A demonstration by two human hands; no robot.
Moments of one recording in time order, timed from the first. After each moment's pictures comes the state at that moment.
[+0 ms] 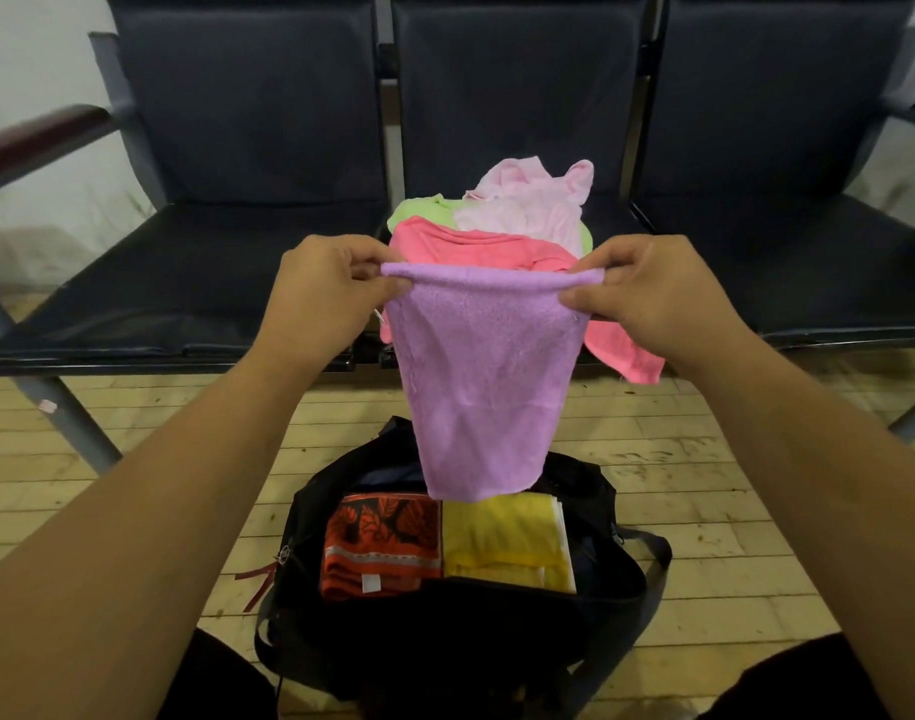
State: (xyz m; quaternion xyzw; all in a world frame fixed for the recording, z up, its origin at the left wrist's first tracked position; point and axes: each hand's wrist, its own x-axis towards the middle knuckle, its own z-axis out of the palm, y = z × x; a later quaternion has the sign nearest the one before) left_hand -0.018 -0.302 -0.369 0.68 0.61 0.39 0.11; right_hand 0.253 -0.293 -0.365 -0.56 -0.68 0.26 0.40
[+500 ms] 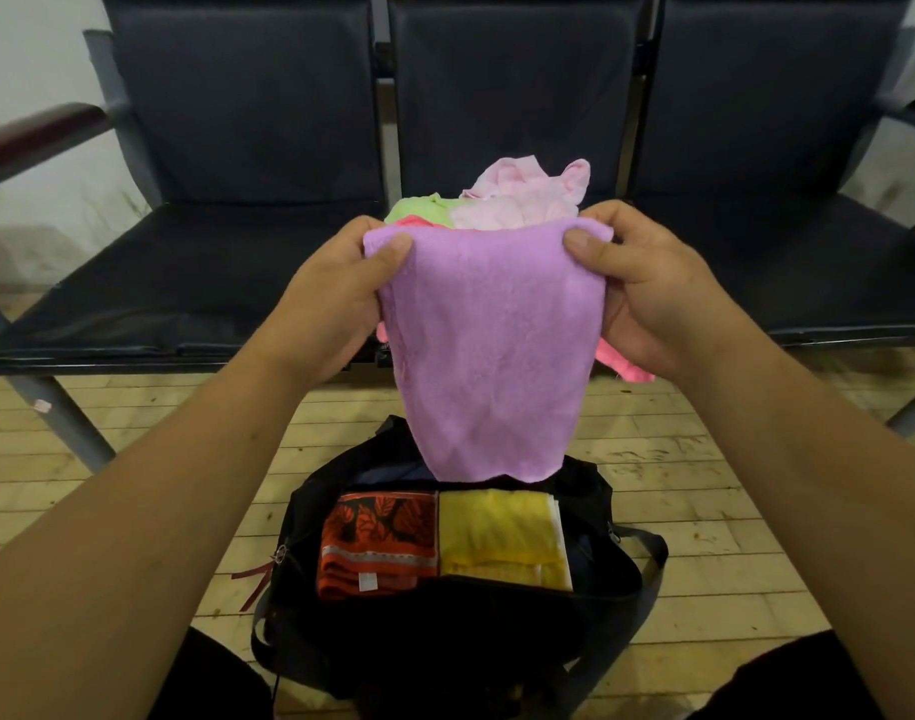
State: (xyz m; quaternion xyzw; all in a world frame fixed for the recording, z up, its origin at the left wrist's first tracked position) left_hand -0.010 -0.312 -0.364 0.57 0.48 0.50 0.44; right_hand 0.237 -0.305 -0.349 -0.38 -0.51 0.58 0.51
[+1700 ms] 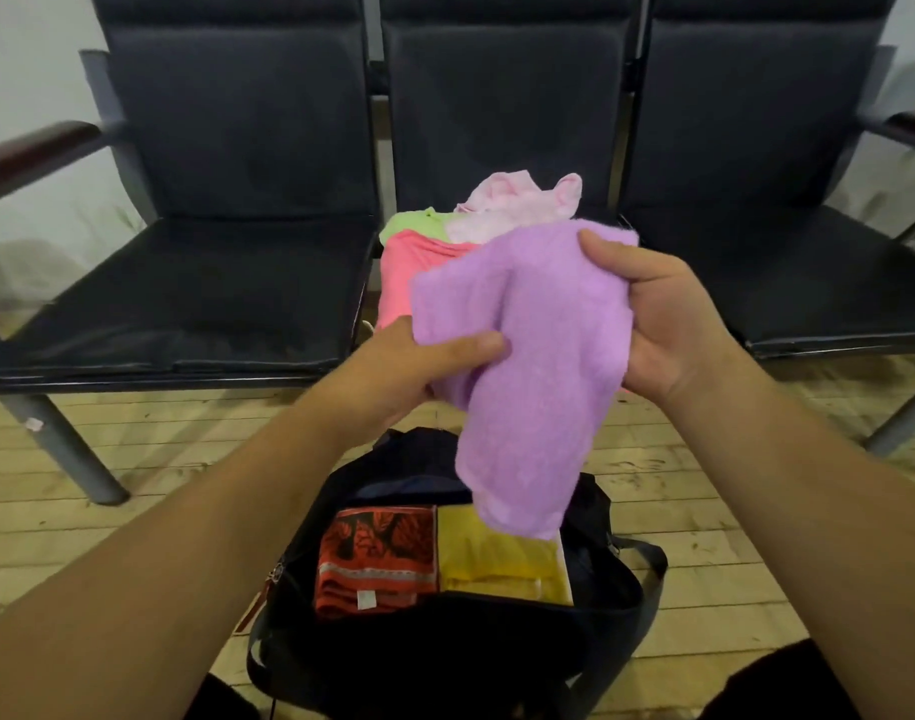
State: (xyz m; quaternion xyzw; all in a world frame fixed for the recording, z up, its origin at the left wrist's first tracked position) left_hand 0.025 -0.330 -0.382 0.55 0.39 0.40 0.62; right_hand 0.229 -0.314 -0.345 -0.28 -0.32 0.75 0.50
